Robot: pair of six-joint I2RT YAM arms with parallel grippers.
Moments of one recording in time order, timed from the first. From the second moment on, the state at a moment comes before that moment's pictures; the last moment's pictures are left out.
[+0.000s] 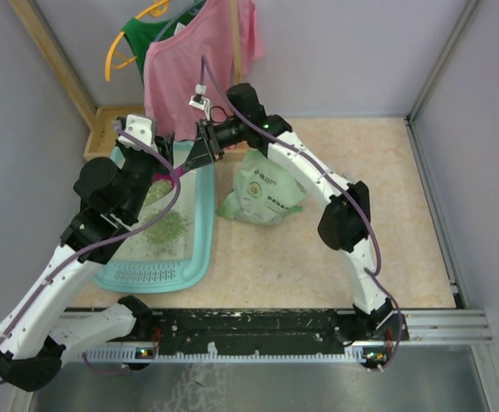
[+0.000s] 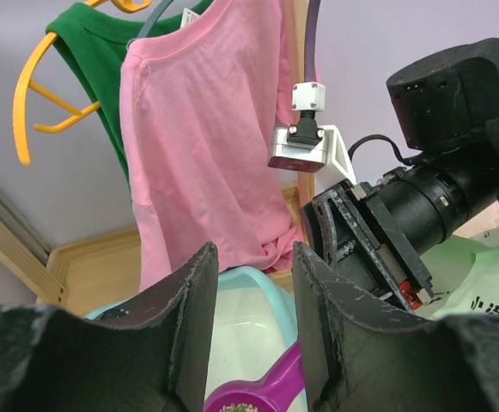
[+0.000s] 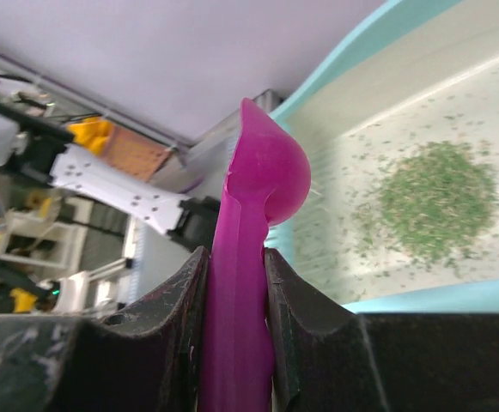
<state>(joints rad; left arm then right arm) -0.65 0.93 1.20 -0.09 -0.40 0.19 0.69 2.20 2.27 -0.45 -1.14 0.46</state>
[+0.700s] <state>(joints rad) -0.65 0.87 1.14 -0.11 -0.41 0.17 0.77 2.20 2.38 -0.78 -0.64 0.02</state>
